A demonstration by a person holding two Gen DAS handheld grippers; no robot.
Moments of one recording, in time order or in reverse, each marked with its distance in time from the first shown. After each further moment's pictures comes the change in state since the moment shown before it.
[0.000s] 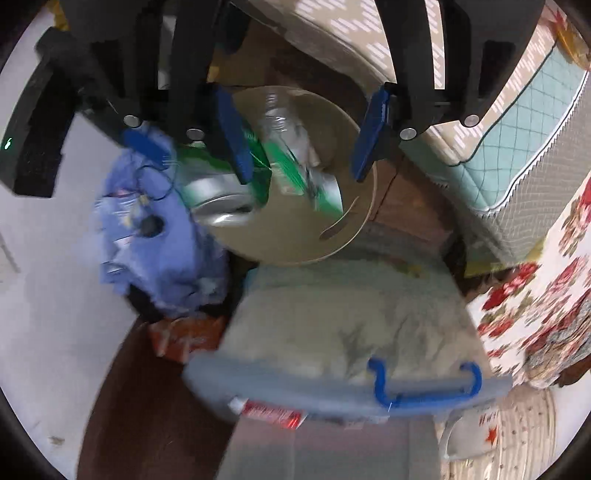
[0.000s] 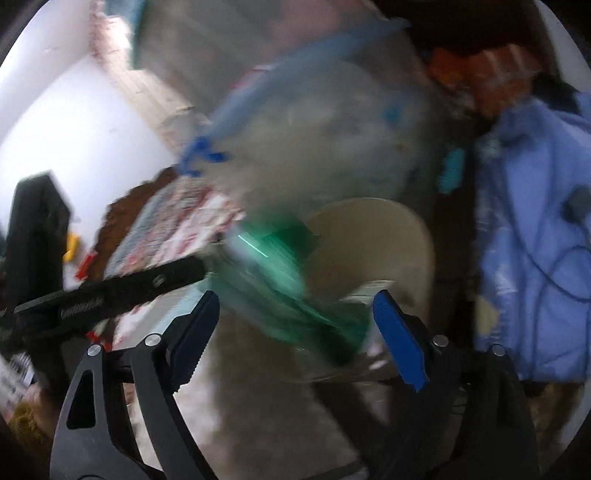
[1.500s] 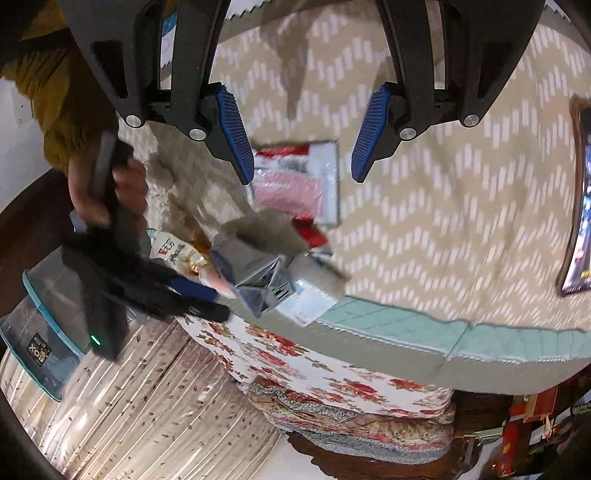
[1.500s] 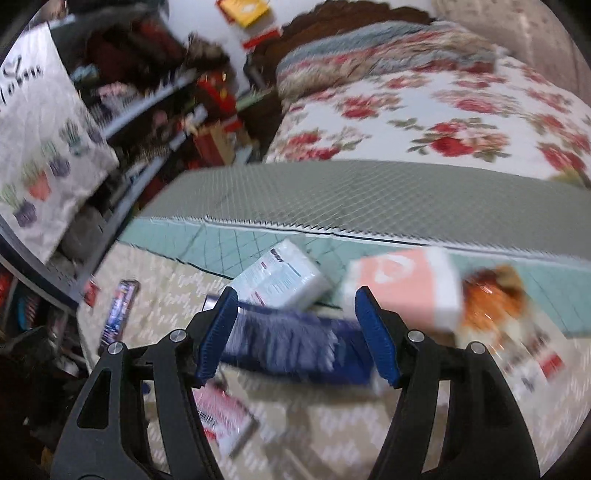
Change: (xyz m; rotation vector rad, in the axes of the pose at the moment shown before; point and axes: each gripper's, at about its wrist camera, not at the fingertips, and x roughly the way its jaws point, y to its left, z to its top) left arm -0.351 0.289 -0.459 -0.812 -0.290 0.219; right arm 0.141 0.489 -0.256 -0.786 0.635 0.473
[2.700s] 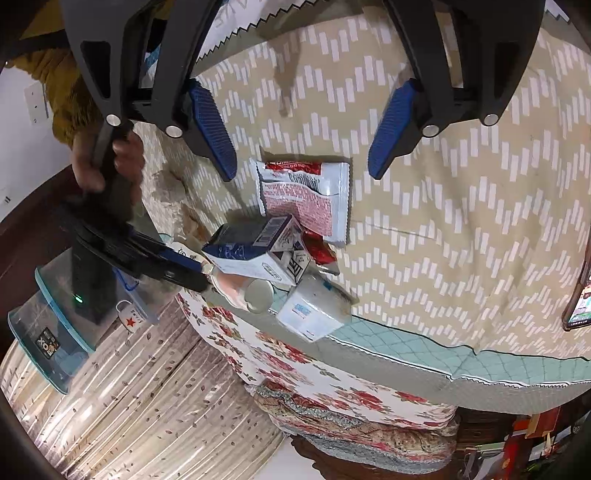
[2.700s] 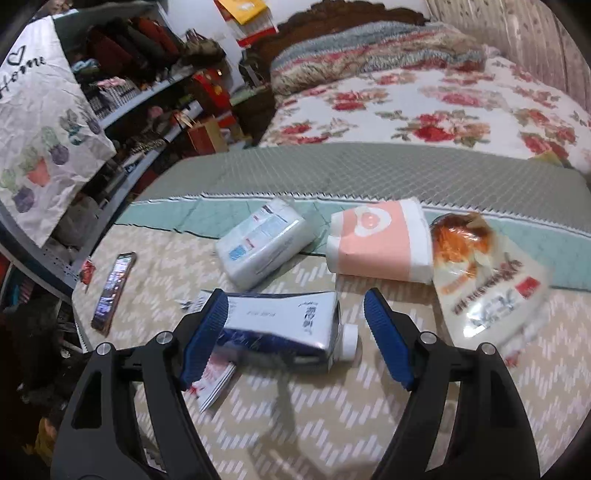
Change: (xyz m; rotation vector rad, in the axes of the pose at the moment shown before) left arm 0.007 0.007 -0.017 -0.031 0.014 -0.072; right arm -0.032 -0.015 -0.047 0.012 0.000 -0.030
